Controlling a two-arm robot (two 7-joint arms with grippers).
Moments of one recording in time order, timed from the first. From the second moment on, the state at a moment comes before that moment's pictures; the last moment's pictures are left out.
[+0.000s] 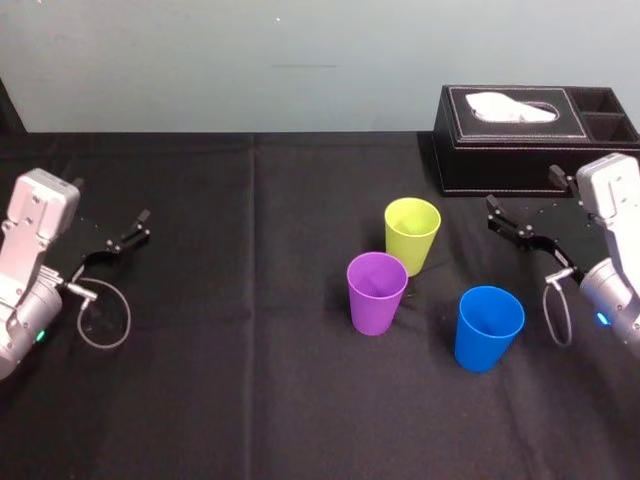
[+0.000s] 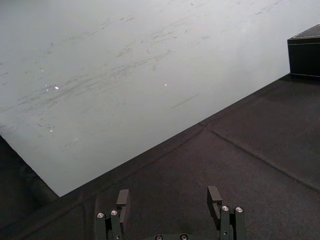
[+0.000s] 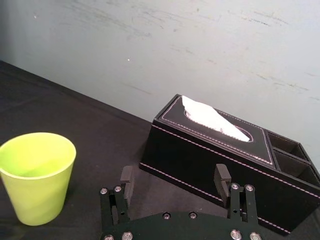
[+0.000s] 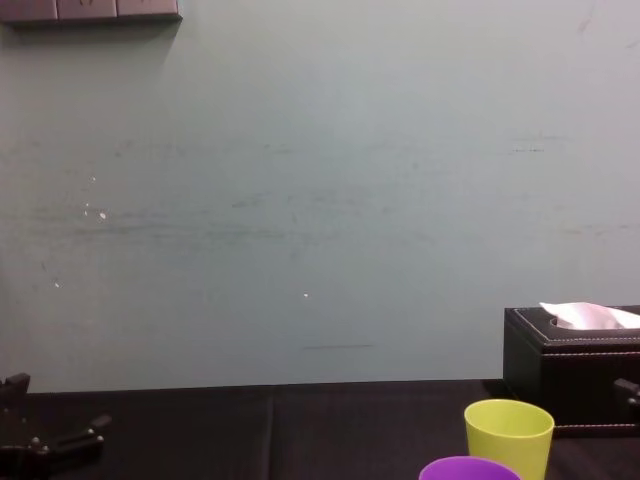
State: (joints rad) left arm -0.20 0.60 0.45 -1.41 -0.25 -0.12 0.03; right arm 0.20 0.59 -0.40 -1.42 0.26 -0.12 -0.01
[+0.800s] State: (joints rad) left arm -0.20 0.60 0.45 -1.41 -0.25 -0.12 0.03; right arm -0.21 0.80 -0.13 -1.81 0.43 0.10 0.06
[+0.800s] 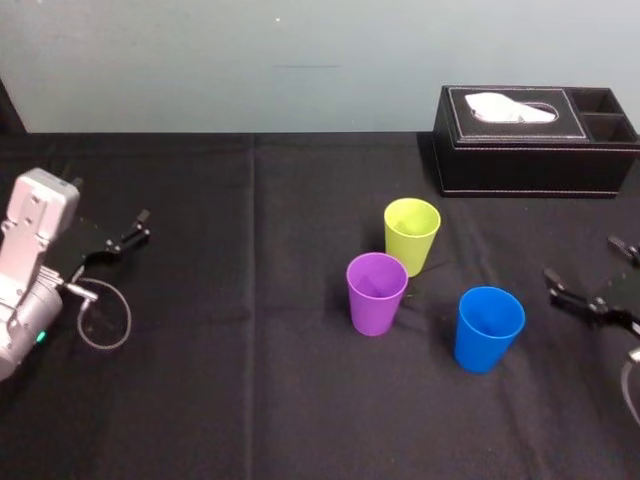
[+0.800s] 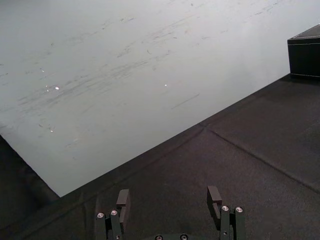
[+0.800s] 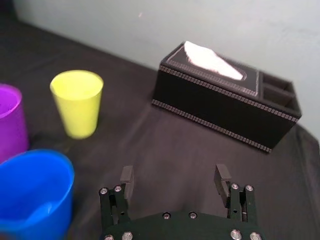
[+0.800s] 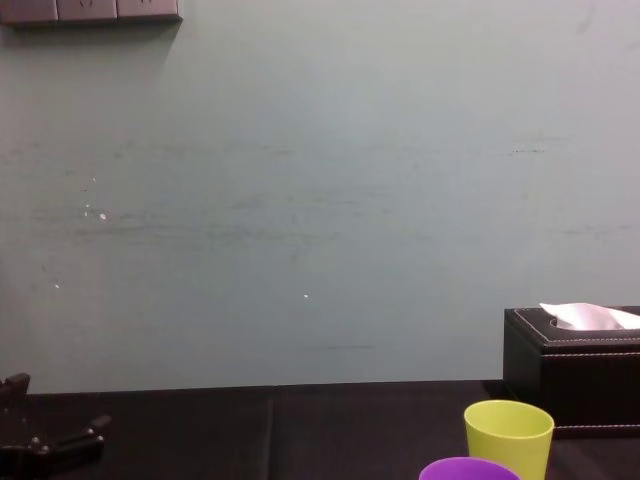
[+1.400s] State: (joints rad) left arm -0.20 0.60 0.45 -1.41 -0.25 -0.12 0.03; right arm -0.52 0.90 0.05 -1.98 0.53 0.17 0.20
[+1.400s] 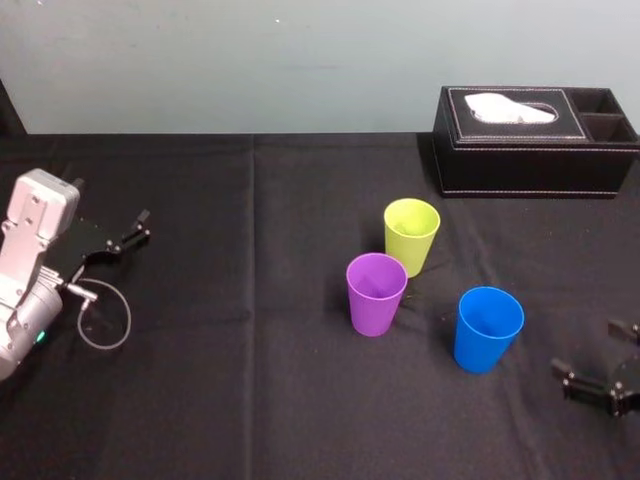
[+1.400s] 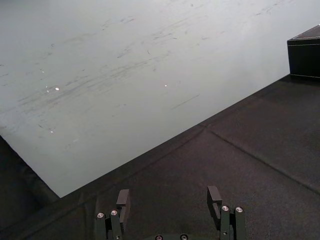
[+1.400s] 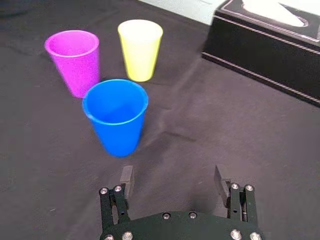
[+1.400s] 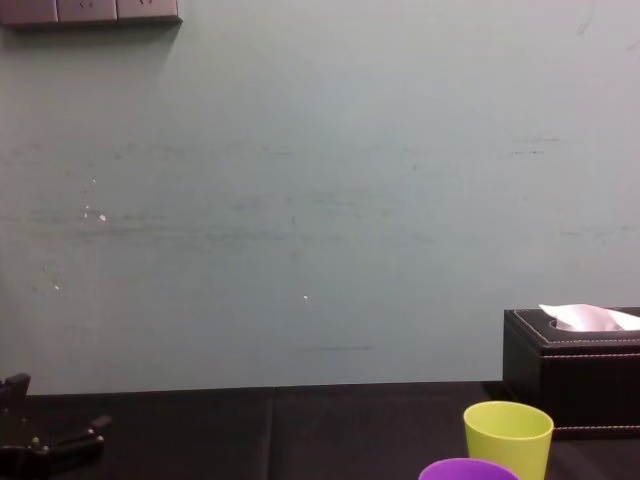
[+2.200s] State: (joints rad) left arm -0.20 0.60 0.45 -1.41 -0.25 -0.12 0.03; right arm -0.47 0.77 -0.04 -1.95 0.48 0.06 0.30
